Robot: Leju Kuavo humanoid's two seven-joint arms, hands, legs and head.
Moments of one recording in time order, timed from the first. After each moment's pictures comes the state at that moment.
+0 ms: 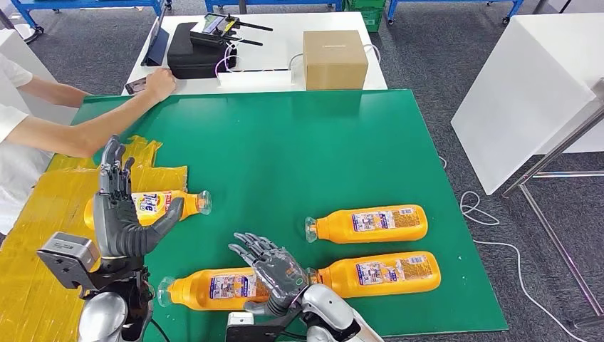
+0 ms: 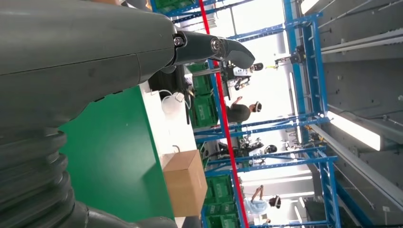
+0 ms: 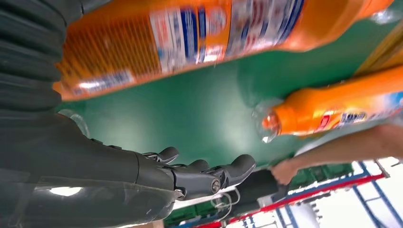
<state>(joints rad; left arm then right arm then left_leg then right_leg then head) 0.03 -0.15 -0.11 -1.85 -0.16 0.14 -0.37 -0.19 0.17 0.78 -1.08 0.91 -0.20 -0.16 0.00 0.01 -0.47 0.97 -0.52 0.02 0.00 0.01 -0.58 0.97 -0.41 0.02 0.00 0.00</state>
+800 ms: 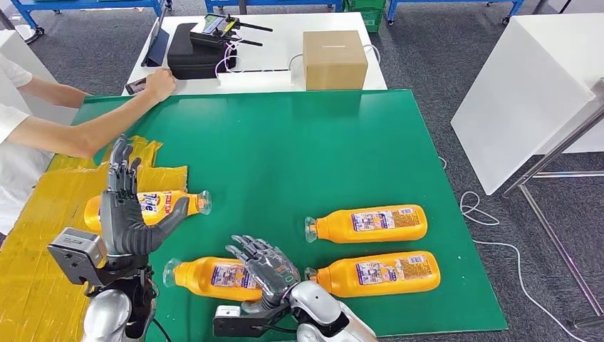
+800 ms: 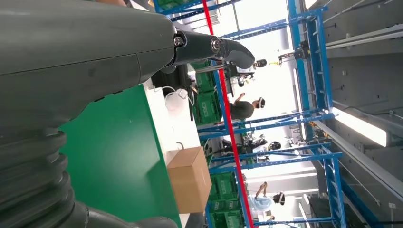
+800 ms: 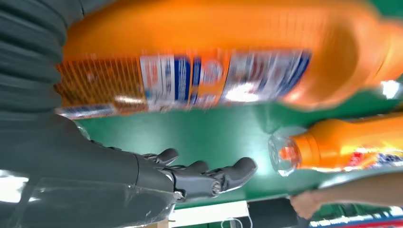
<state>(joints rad) 0.01 -0.15 -0.11 -1.83 -0.17 0.14 -0.37 -0.27 0.20 0.85 -0.98 0.95 -0.15 0.03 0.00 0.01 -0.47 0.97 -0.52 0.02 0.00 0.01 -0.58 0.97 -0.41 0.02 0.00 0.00</state>
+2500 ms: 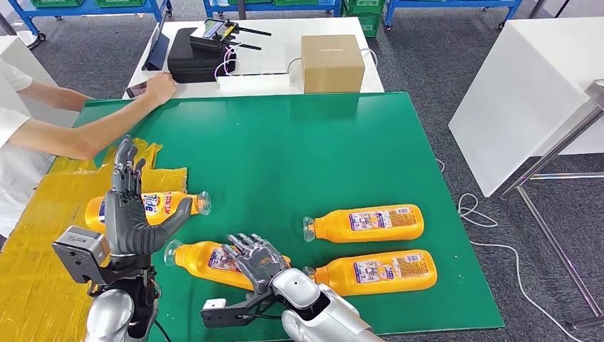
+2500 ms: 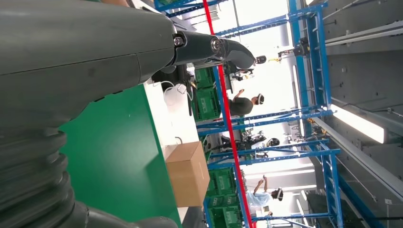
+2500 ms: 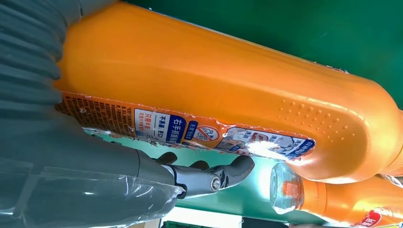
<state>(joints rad) 0.01 -0.17 -0.11 -1.82 -0.17 0.11 -0.36 -0.42 0.31 0.91 -0.70 1.02 -0.07 0.11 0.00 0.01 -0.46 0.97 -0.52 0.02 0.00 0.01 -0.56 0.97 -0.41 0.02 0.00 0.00</state>
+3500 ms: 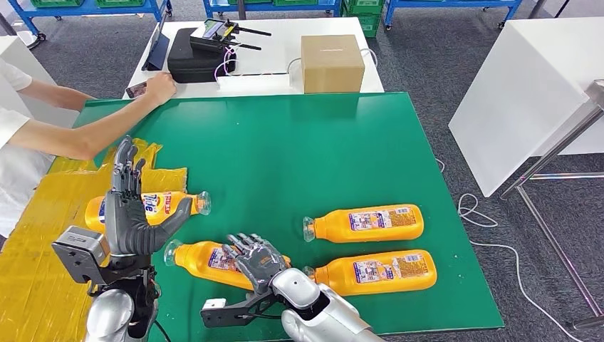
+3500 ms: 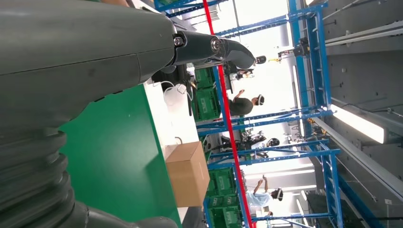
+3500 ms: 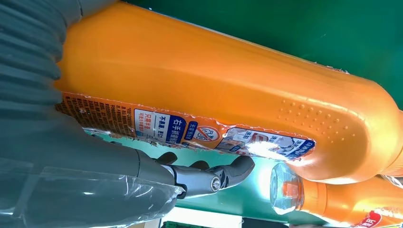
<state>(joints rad) 0.01 -0.17 -0.11 -1.82 -0.17 0.11 -0.36 -0.42 0.31 0.91 -0.70 1.02 -0.07 0.11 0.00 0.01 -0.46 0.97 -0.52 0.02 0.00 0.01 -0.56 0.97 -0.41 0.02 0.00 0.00</state>
